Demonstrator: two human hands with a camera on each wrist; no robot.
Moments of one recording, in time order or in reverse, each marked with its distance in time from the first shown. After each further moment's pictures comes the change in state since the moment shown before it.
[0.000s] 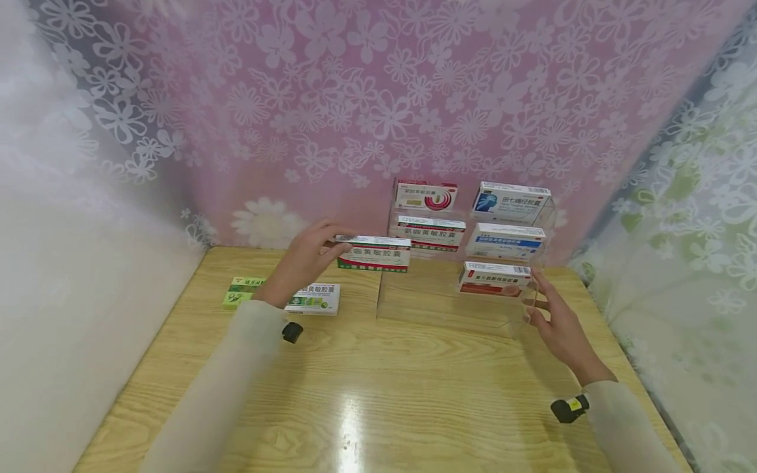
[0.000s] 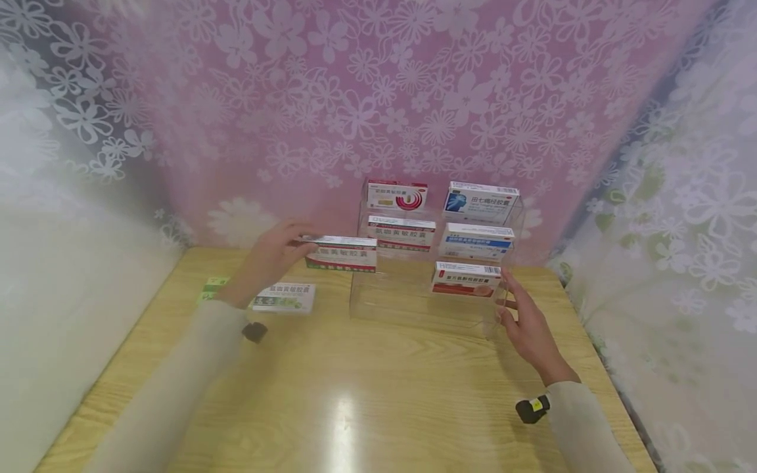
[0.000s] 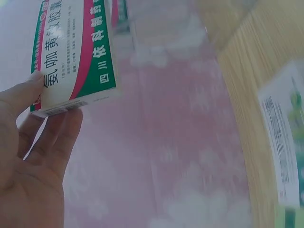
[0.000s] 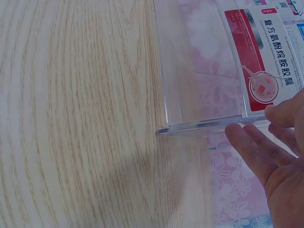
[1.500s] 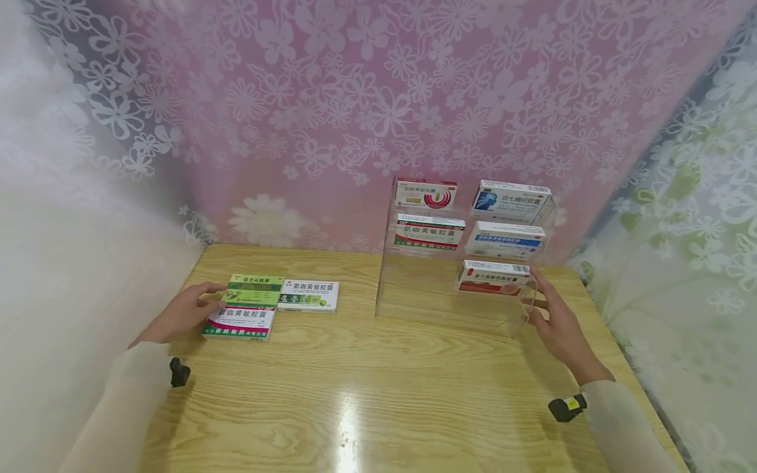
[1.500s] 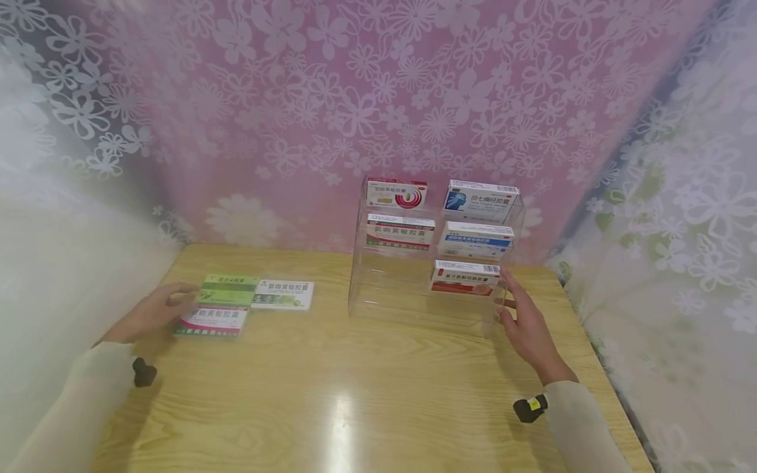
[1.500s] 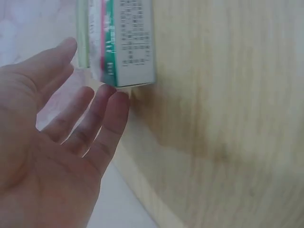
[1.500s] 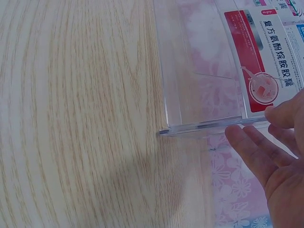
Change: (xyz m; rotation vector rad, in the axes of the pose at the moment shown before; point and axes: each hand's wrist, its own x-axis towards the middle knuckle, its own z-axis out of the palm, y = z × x) left_hand -0.182 -0.178 -0.086 0.006 -0.225 -0.480; right_hand 0.001 -0.001 0.000 0.019 -0.007 0.025
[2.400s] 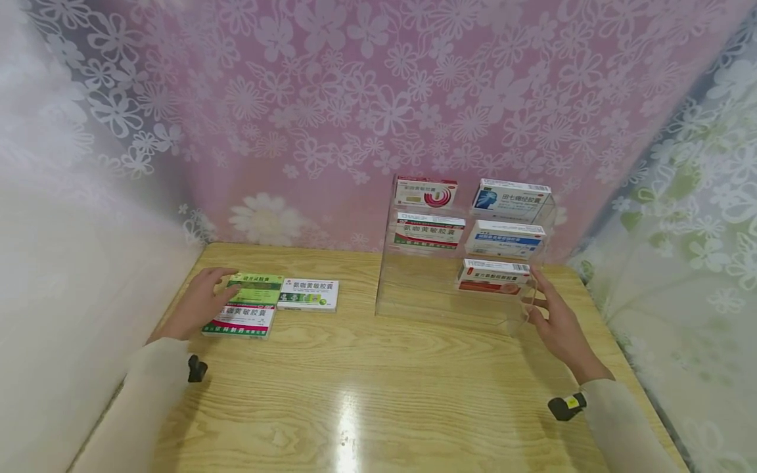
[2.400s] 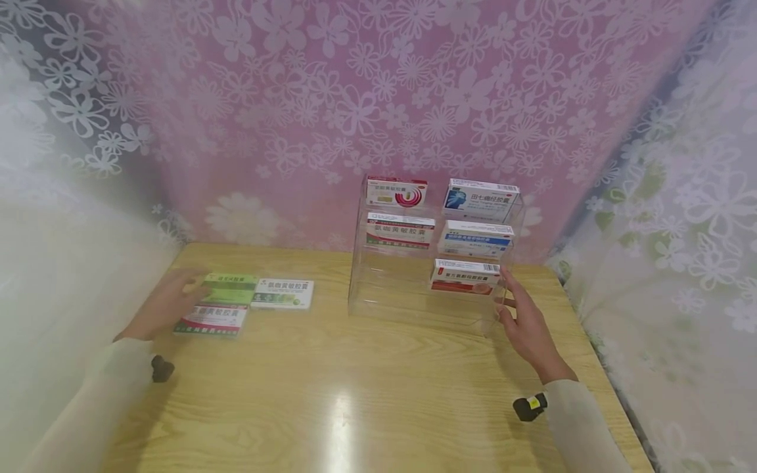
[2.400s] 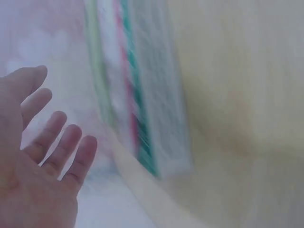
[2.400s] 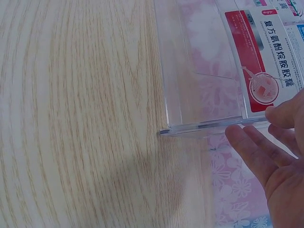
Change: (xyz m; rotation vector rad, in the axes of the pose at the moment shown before) left_hand 0.014 0.039 0.015 0.086 0.173 -0.001; right_hand -0.001 0.000 -0.001 -0.012 -0.018 0.005
